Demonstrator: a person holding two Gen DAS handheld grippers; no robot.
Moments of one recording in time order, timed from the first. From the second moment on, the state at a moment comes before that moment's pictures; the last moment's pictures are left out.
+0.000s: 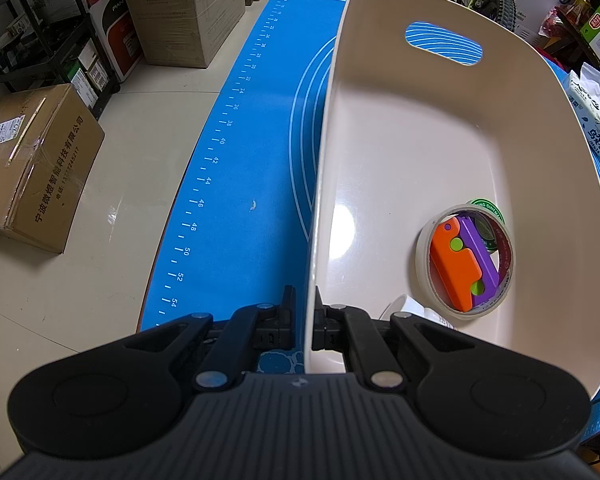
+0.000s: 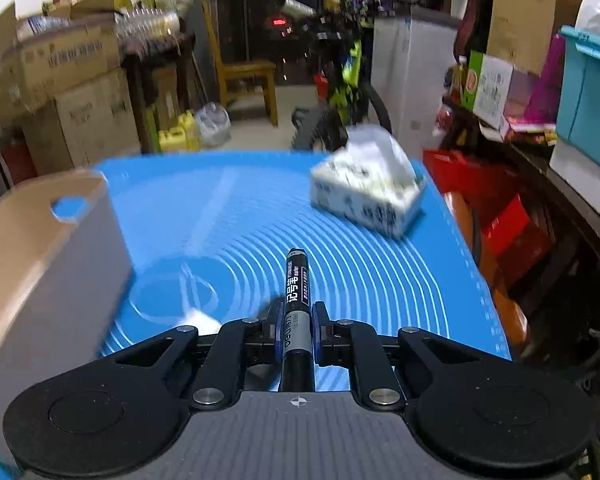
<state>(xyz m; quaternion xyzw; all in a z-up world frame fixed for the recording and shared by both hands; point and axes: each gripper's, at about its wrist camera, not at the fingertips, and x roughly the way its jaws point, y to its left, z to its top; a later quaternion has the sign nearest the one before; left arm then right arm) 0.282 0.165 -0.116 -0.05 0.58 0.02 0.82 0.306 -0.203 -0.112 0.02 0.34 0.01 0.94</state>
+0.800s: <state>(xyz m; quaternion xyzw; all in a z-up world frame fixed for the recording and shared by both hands) 0.282 0.165 -0.117 -0.05 0.58 0.02 0.82 0.307 -0.016 -0.075 -0.02 0.31 0.24 0.92</state>
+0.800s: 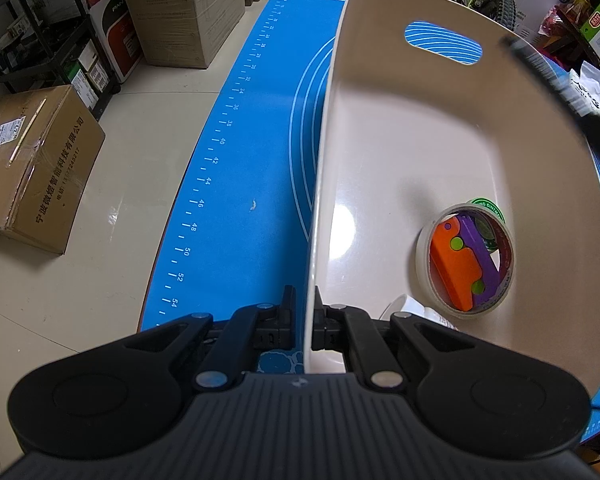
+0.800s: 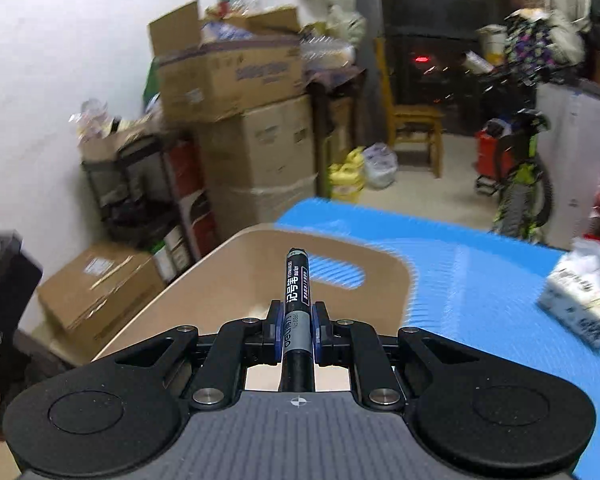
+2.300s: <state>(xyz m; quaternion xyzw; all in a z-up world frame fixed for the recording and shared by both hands) 0.281 0.166 -0.116 -0.05 0.58 0.02 0.82 0.343 -0.141 -0.149 0.04 0.40 0.06 0.91</state>
